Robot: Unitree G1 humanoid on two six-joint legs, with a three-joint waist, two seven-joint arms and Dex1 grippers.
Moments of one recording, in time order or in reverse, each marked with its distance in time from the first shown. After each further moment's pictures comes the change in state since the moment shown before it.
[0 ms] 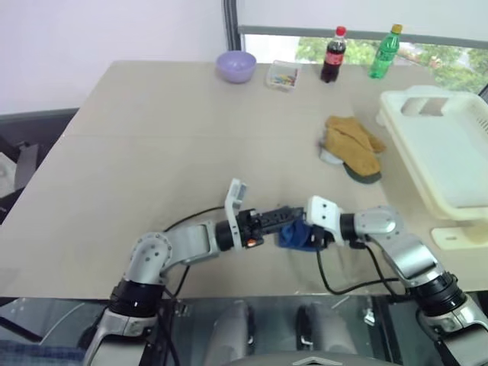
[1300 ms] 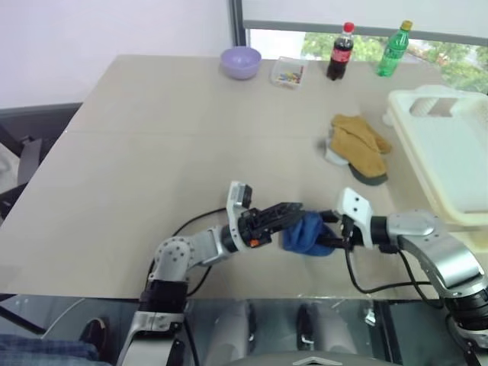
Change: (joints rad) left arm -0.036 -0.187 0.090 0.133 0.334 0.082 -0.574; right arm 0.097 -0.160 -0.191 -0.201 0.222 0.266 -0.027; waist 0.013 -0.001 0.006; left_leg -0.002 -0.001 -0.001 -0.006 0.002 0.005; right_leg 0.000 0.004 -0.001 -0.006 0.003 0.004
